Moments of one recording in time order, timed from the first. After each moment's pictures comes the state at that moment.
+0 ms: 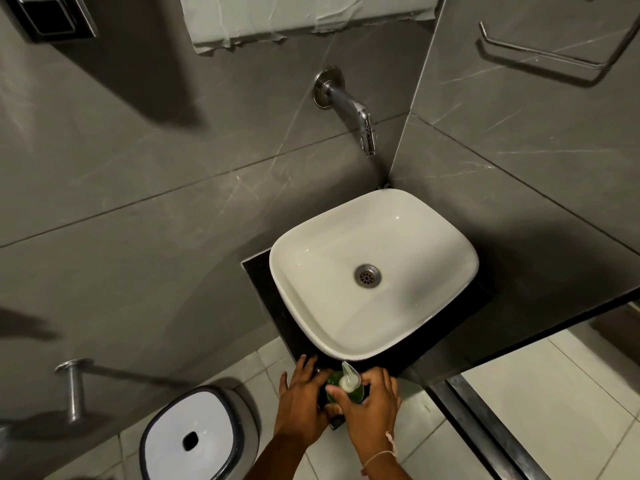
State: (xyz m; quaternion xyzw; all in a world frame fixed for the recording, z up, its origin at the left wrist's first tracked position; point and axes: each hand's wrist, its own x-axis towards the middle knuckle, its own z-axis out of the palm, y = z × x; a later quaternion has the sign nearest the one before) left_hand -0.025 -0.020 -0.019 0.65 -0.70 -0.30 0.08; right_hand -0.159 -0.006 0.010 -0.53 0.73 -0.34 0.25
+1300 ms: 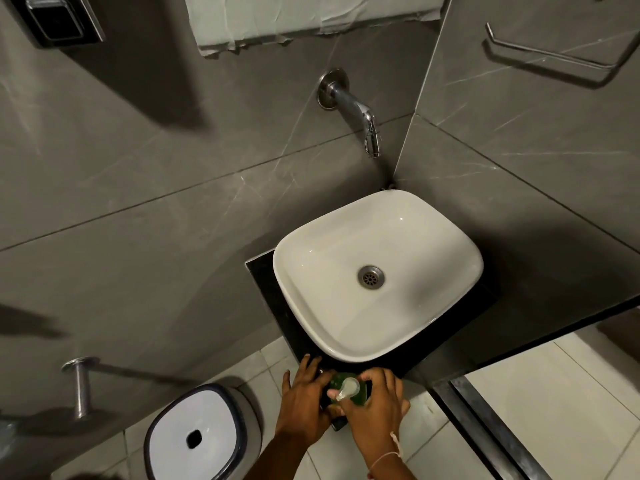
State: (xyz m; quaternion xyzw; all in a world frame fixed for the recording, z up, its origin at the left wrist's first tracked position) left_hand -0.022 -0.022 -0.025 0.64 -0.71 -0.30 0.08; right_hand -0.159 -0.008 0.016 -0.54 0.75 -0.29 0.24
